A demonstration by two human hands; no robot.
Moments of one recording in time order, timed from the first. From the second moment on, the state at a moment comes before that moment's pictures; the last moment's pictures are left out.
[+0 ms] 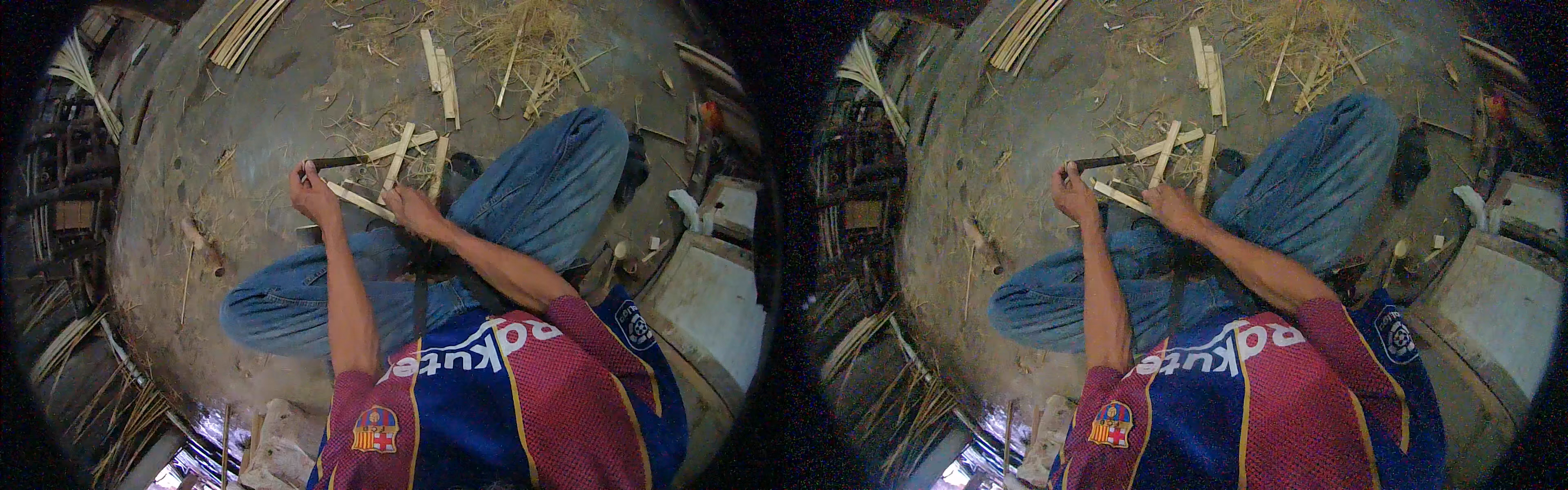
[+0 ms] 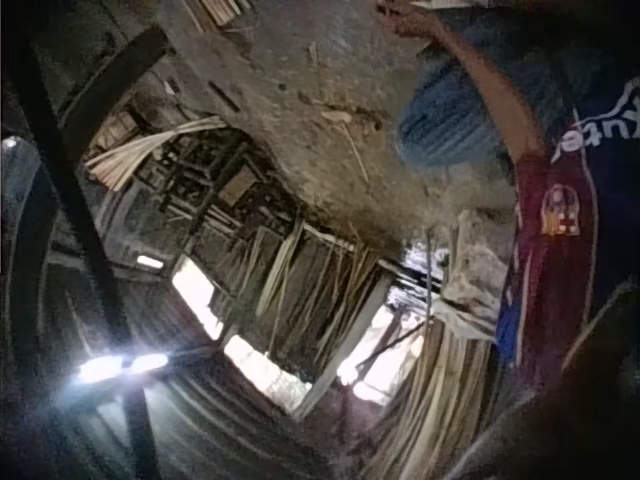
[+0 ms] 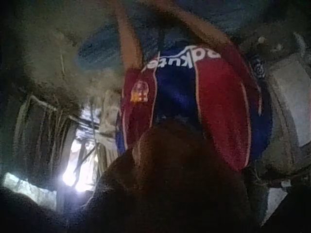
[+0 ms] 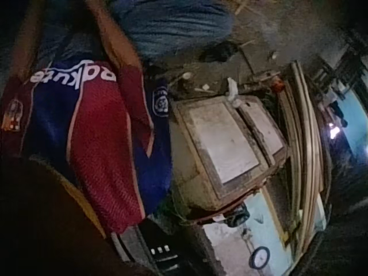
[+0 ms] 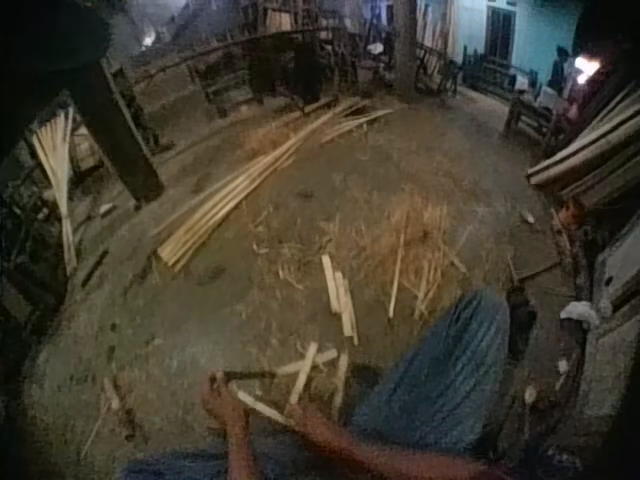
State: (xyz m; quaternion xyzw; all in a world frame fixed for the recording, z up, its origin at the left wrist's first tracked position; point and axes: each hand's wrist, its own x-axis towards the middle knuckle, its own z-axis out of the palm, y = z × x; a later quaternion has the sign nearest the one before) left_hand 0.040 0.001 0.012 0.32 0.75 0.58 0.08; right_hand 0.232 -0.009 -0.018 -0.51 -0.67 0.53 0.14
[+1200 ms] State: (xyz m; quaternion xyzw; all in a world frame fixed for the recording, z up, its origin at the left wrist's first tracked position) left_hand 0.047 0.004 0.009 0.27 0.77 0.57 0.08; right_hand 0.226 -0.018 0.003 -0.45 -0.71 0.52 0.15
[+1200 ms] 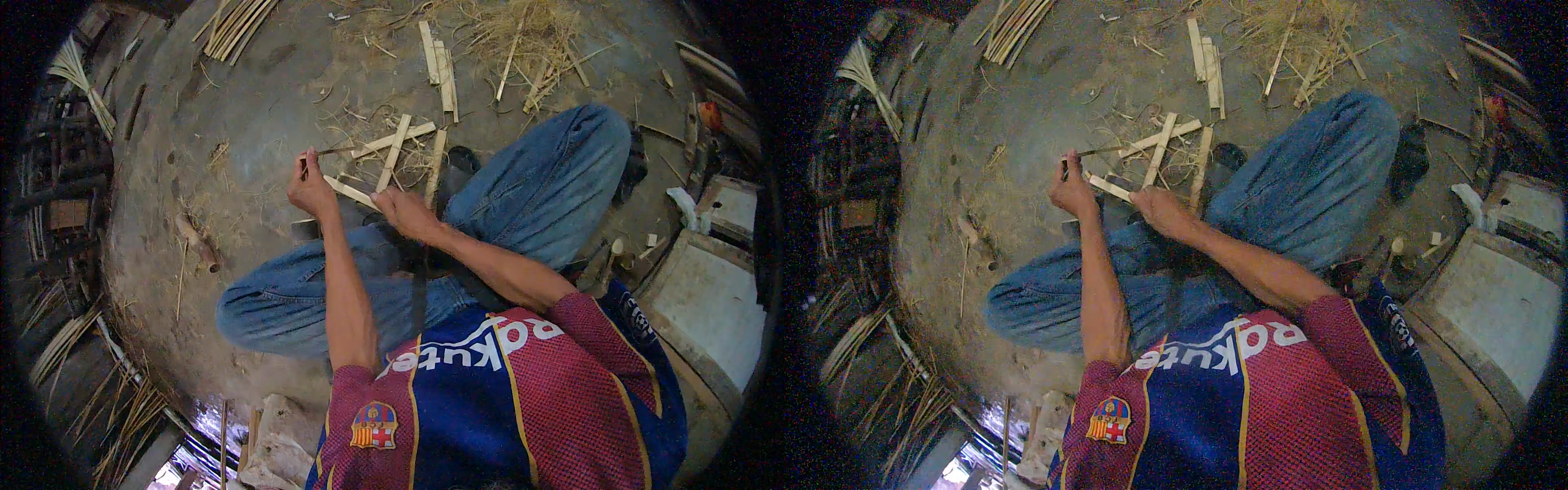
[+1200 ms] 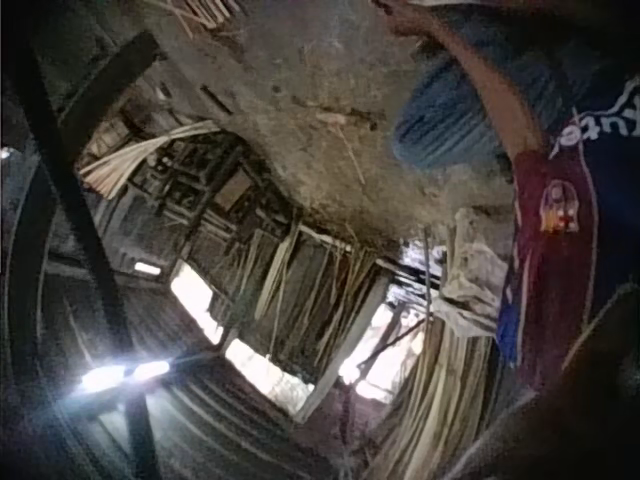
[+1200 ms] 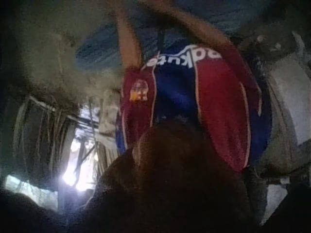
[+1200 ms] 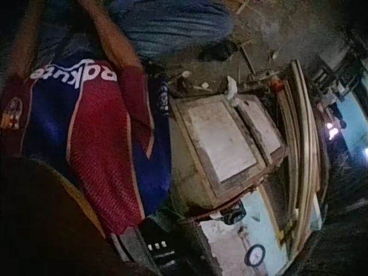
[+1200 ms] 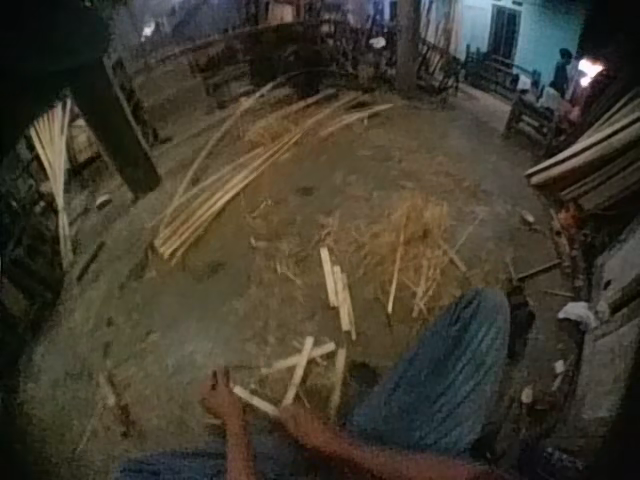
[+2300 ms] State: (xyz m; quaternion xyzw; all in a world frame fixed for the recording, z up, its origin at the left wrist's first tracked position) left_hand 0.041 0.005 0.010 0.11 0.59 0.66 0.46; right_hand 0.228 0.030 -0.071 -0.53 -0.48 0.65 0.28
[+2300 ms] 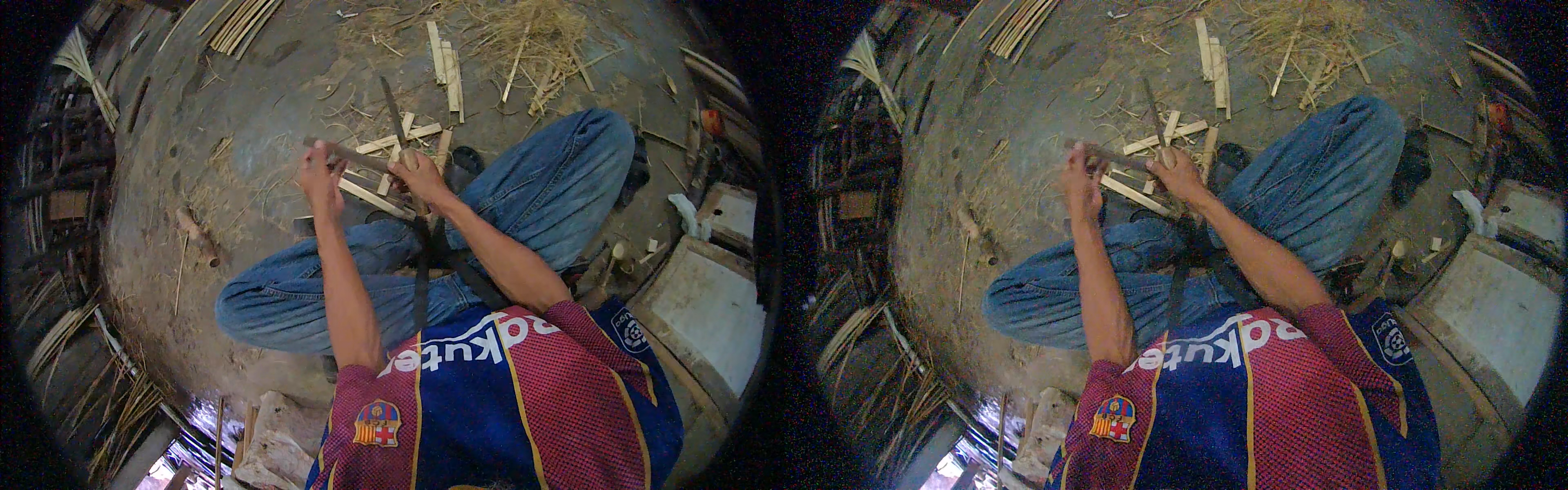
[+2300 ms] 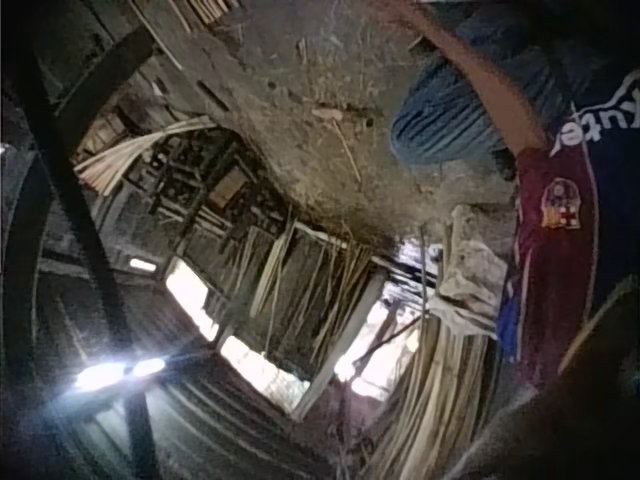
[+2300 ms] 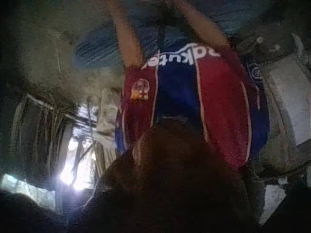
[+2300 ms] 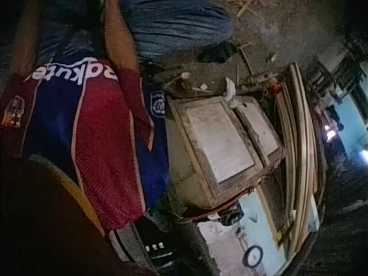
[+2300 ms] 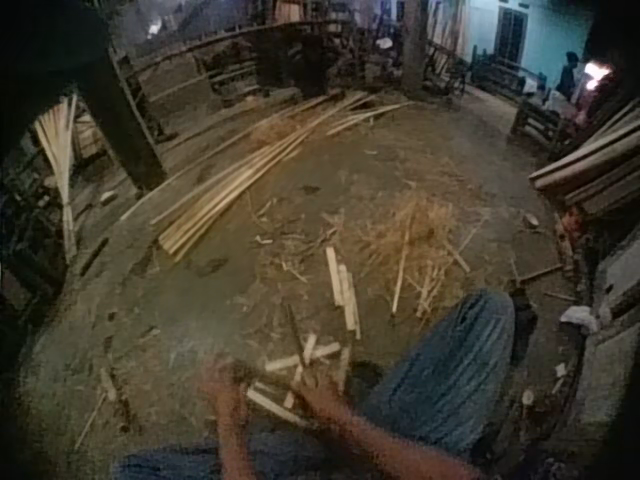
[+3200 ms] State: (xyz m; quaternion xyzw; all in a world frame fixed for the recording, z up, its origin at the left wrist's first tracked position) left_hand 0.109 -0.003 0.038 0.48 0.77 0.35 0.25; right_hand 0.253 0.057 0.022 -0.57 -0.76 0.31 0.08
